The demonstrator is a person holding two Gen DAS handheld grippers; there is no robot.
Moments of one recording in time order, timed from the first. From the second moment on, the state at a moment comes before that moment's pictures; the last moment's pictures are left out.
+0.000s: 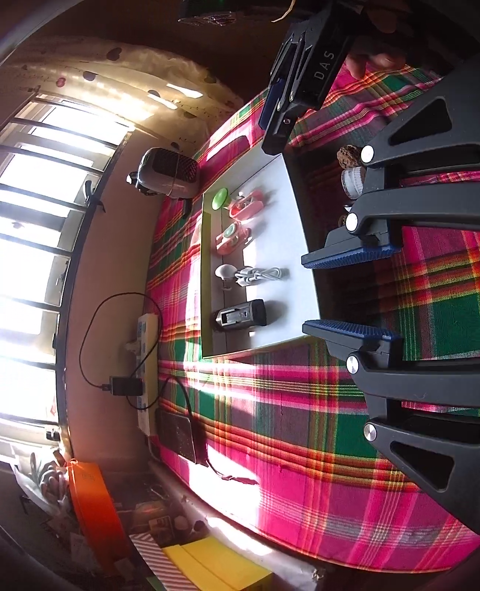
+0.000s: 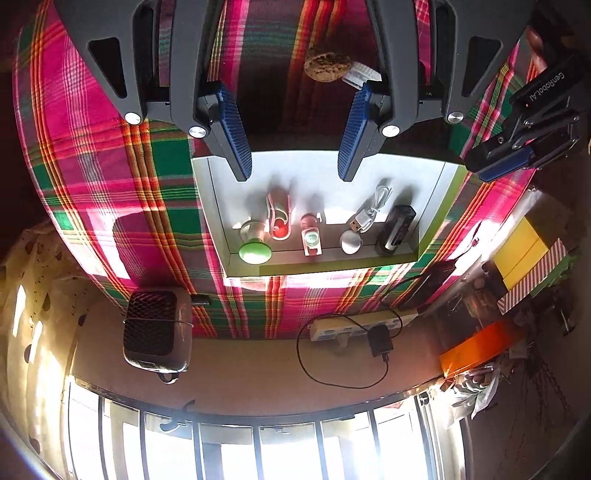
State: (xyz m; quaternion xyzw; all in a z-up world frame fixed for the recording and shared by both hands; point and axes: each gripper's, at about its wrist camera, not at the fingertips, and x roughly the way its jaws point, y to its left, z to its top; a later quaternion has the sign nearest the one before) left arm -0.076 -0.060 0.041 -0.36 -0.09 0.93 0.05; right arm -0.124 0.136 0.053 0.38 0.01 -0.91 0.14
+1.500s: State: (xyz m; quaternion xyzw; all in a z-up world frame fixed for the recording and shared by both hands) left arm -0.057 -0.036 0.005 -0.42 -0.14 0.89 0.12; right arm -0.095 0.138 -0.001 0.43 0.04 -0.87 0.23
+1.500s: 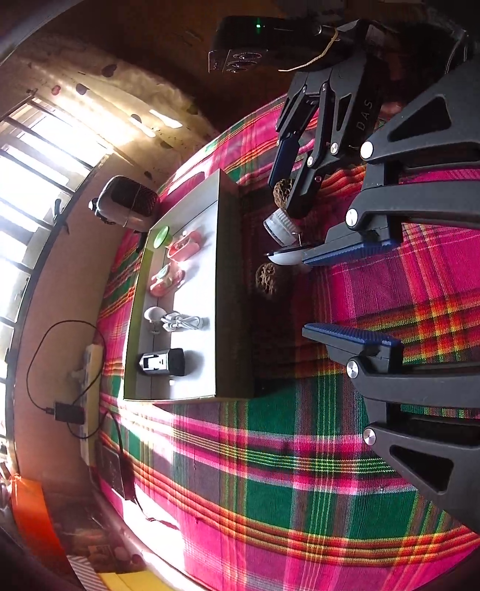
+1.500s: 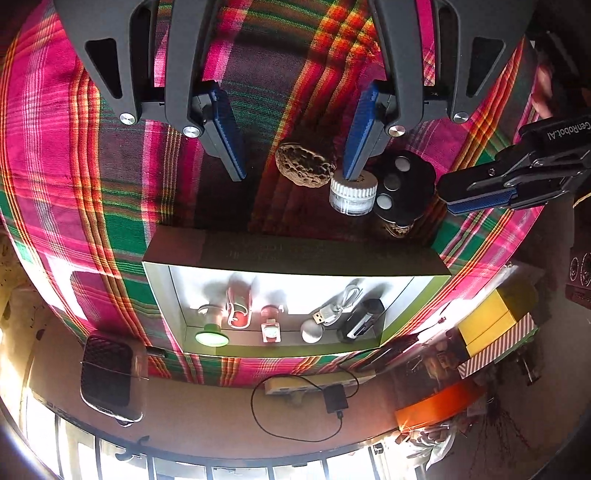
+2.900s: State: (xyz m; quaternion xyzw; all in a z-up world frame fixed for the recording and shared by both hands) left arm -0.088 -0.005 -0.001 -0.44 -0.15 0.87 0.13; right arm -0.101 0.156 0.000 0.43 0.06 -0.87 0.23
